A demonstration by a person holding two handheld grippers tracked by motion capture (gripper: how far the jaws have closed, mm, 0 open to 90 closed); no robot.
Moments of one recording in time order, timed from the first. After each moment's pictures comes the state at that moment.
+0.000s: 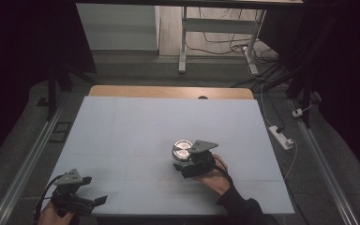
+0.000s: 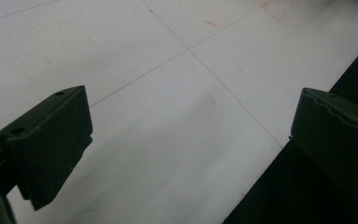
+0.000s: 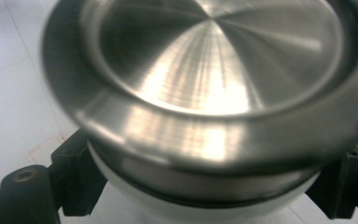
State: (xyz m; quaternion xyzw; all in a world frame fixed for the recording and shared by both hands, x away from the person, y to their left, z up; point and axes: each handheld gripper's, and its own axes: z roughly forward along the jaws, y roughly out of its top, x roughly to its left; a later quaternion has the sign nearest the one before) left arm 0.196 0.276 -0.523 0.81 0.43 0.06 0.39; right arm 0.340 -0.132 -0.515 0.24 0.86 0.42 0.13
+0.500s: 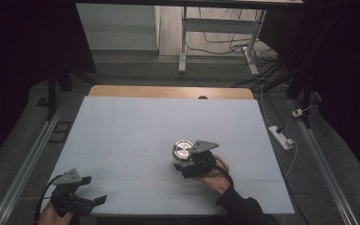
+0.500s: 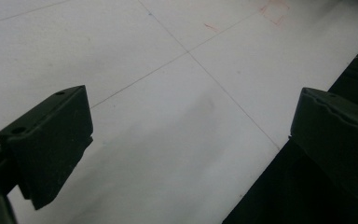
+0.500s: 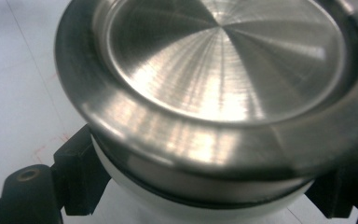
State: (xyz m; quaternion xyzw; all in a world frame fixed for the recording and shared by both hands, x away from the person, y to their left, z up) left arm 0.195 0.277 -0.523 0.80 0.44 0.05 0.40; right arm 0.338 -0.133 -0.512 0.25 0.86 0.43 0.13
